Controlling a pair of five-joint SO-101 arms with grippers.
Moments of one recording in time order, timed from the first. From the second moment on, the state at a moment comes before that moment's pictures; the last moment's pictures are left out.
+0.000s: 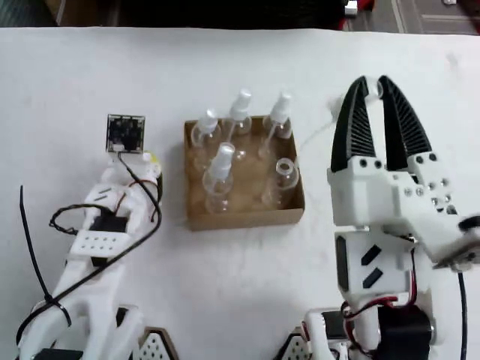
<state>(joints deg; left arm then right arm) -3.4 -34.6 71.0 8.4 1.2 -6.4 -74.3 35.5 28.5 -9.6</state>
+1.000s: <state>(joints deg) -3.4 -34.6 71.0 8.4 1.2 -11.1 -65.6 48.4 17.6 -4.6</state>
